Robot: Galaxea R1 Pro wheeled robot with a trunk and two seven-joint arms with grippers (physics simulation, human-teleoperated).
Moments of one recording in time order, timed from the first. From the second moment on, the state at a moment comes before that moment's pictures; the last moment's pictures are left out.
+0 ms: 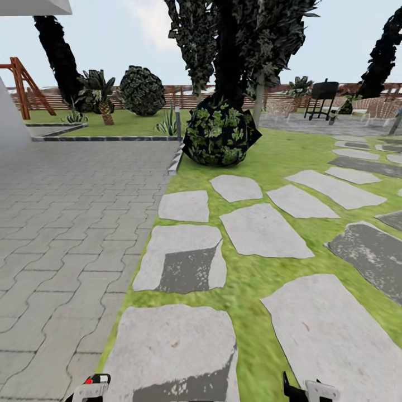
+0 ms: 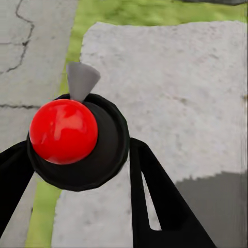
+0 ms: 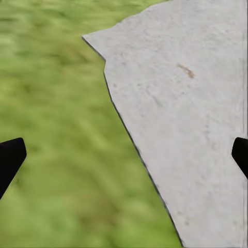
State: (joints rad) left arm -0.24 0.14 0.22 -0.32 -0.01 -0.51 -0.23; right arm -0.37 -0.07 -0.17 -0.05 0.02 -0.75 -0.08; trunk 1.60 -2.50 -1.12
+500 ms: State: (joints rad) left arm -0.24 0.14 0.22 -0.32 -0.01 -0.51 -0.23; right arm -0.37 -0.07 -0.16 -0.05 0.02 -0.75 -0.08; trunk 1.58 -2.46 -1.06
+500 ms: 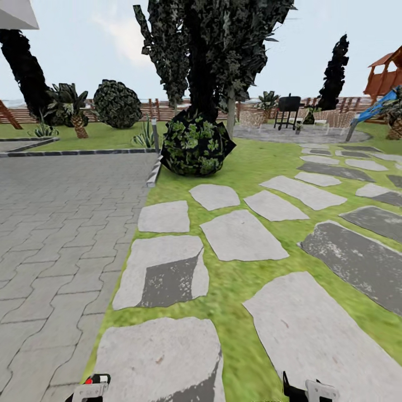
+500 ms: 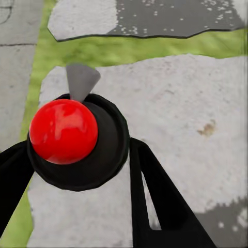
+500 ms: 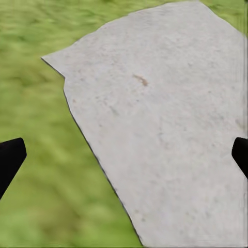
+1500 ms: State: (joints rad) left arm -0.24 0.14 0.22 -0.32 -0.02 -0.51 -0.23; right arm -0.37 -0.06 -0.16 -0.05 0.01 -0.75 -0.08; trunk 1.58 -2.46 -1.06
